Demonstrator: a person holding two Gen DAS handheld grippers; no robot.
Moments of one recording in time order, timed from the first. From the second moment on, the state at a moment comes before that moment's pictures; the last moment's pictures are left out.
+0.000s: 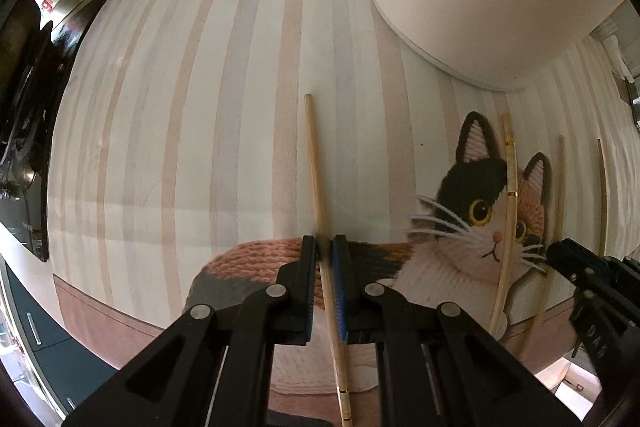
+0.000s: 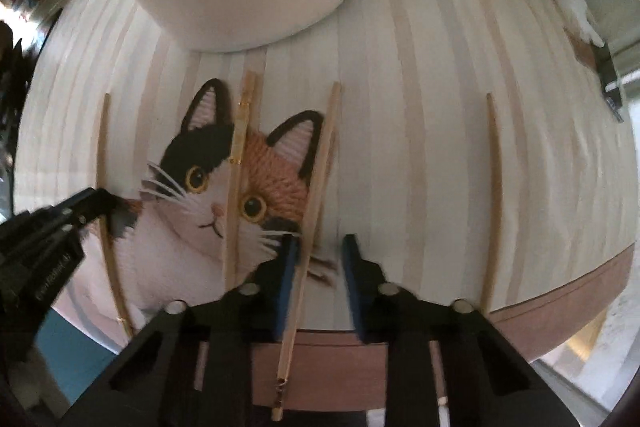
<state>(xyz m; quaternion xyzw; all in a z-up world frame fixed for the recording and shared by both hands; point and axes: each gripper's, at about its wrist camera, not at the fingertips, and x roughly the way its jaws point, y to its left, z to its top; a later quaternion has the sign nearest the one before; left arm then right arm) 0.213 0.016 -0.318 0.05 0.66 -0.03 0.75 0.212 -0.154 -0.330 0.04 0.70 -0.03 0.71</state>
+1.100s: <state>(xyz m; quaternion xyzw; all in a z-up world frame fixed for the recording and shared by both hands) 0.227 0.018 -0.321 0.04 0.66 -0.04 0.75 0.252 -0.166 -0.343 0.04 0.71 -0.06 0.70</state>
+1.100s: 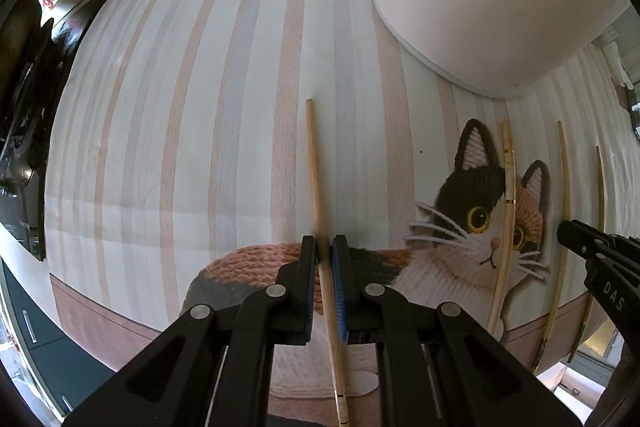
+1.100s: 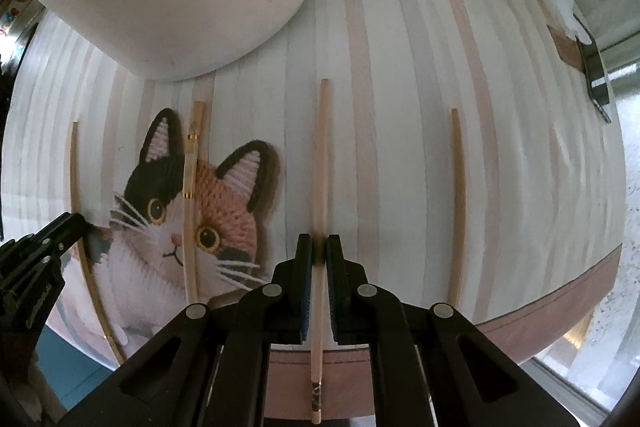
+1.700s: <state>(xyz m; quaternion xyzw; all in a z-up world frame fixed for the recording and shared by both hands) 0.220 0.020 -0.248 0.04 0.57 -0.02 0.82 0.223 -0.192 -0.289 0.09 0.64 -0.08 0.76</state>
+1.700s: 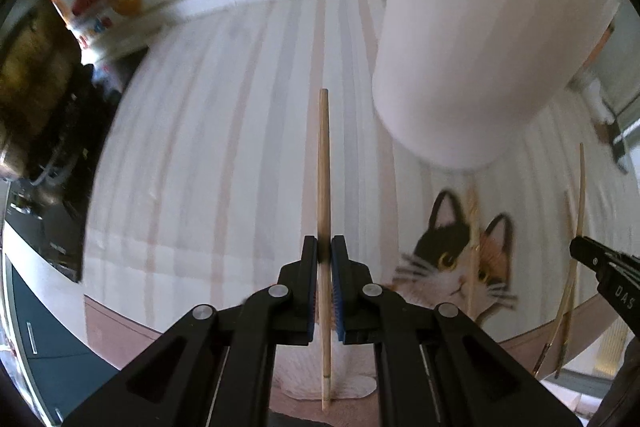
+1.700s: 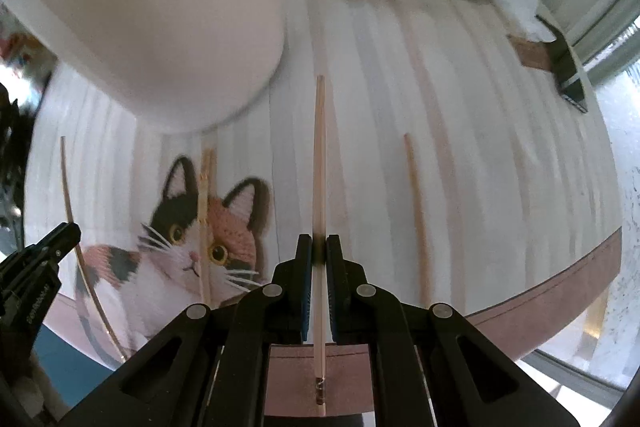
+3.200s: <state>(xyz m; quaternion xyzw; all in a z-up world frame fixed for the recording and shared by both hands) 0.264 0.009 0.044 -0.08 0.35 -0.12 0.93 0.333 -0.239 -0.001 0.21 0.32 -0.02 0.92</state>
